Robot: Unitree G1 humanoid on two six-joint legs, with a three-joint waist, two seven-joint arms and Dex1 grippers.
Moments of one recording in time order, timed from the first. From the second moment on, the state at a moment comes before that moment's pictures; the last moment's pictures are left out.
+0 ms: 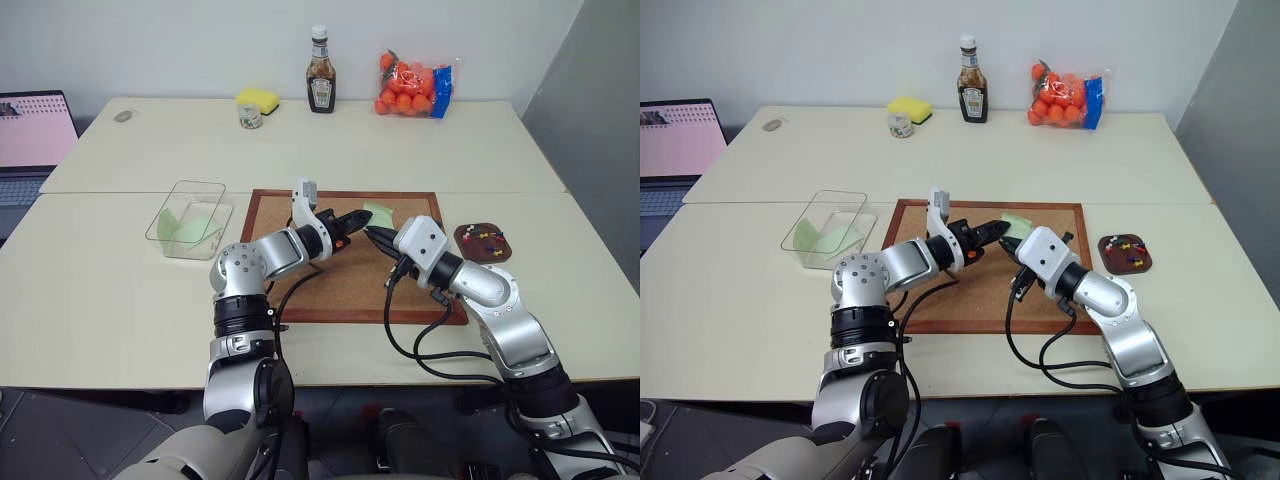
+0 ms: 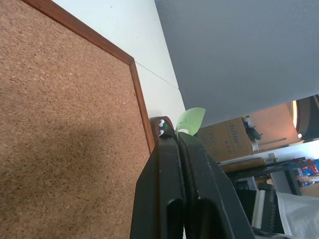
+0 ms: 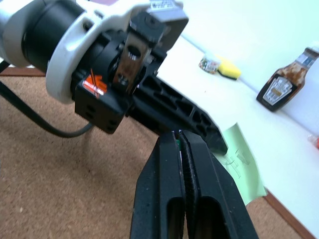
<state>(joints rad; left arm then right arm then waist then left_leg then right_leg) -0.81 -0.05 0.44 0.29 -0.81 1.16 -0.18 -0.38 -0.38 0.22 -0.22 0.00 0.18 0.58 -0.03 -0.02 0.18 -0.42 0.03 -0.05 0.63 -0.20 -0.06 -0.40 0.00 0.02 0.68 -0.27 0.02</state>
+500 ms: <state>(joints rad) -0.80 -0.04 0.42 0.31 -0.79 1.10 -0.14 -0.38 -0.39 0.18 -0.25 0.01 0.17 0.56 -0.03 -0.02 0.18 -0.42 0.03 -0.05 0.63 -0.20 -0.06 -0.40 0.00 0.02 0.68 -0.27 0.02</state>
